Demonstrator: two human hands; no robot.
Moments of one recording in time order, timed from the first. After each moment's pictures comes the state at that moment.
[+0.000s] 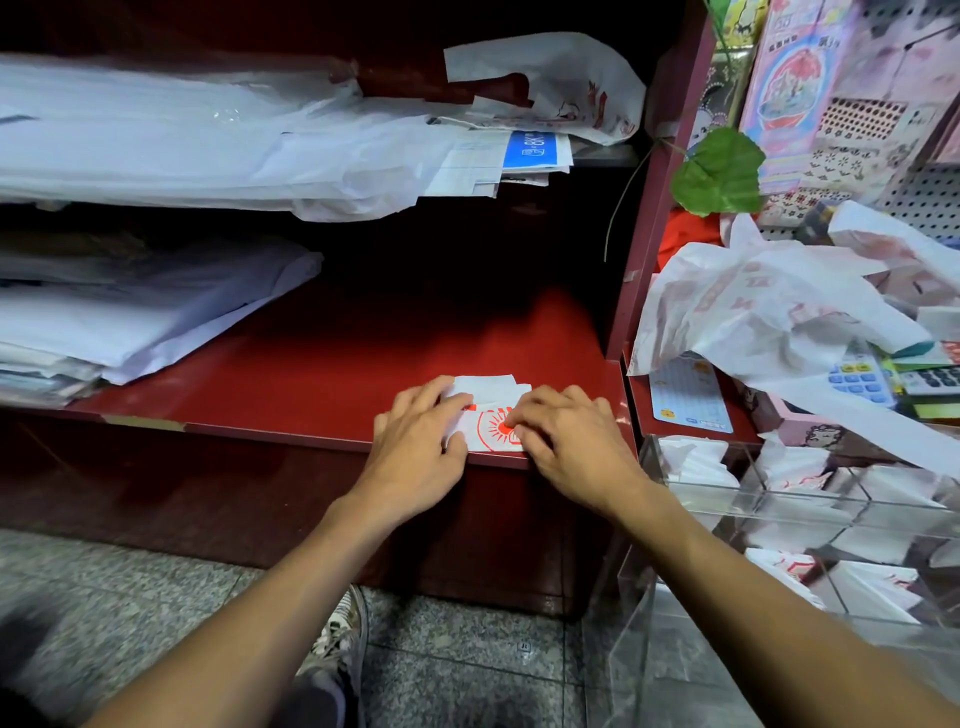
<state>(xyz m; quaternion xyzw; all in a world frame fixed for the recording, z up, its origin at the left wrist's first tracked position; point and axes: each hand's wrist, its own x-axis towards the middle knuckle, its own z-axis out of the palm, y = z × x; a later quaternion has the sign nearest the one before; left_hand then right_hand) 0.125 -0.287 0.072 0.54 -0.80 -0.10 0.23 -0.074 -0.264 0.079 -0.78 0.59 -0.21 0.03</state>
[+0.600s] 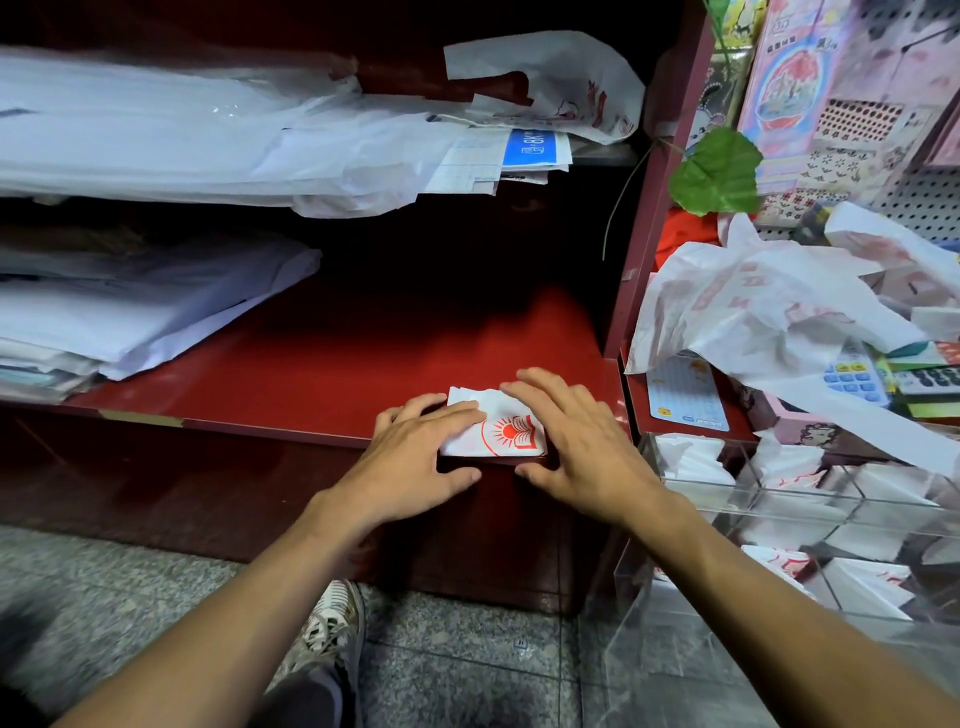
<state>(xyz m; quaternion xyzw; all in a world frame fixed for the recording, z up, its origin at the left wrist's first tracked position) 0.139 -0.290 0.068 0.47 -0.86 -0.12 0.16 -0.087 -0.250 0.076 -0.81 0.55 -0.19 0.00</state>
